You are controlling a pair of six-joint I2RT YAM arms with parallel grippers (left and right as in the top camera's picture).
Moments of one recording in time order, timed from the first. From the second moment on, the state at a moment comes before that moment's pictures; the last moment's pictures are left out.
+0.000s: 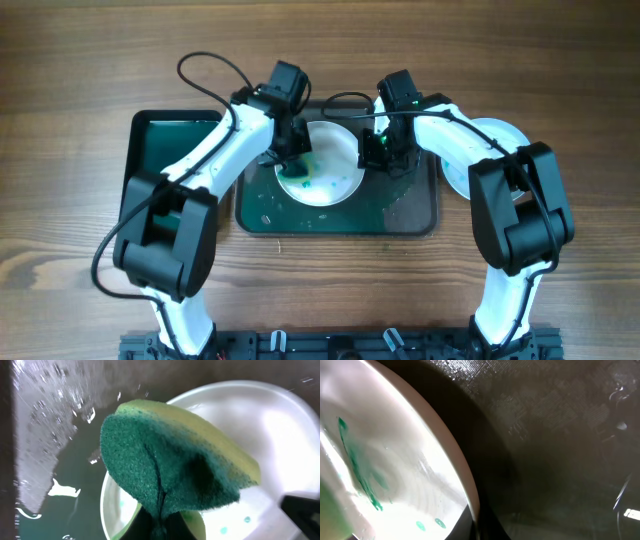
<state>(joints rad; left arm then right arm) -0.41 1.95 1.40 -0.83 0.05 -0.60 0.34 2.06 1.33 -0.68 -0.40 0.40</state>
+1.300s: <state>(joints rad) -0.40 2.08 1.38 -0.68 0.46 -0.27 0.34 2.07 1.34 -0.65 -0.42 0.43</state>
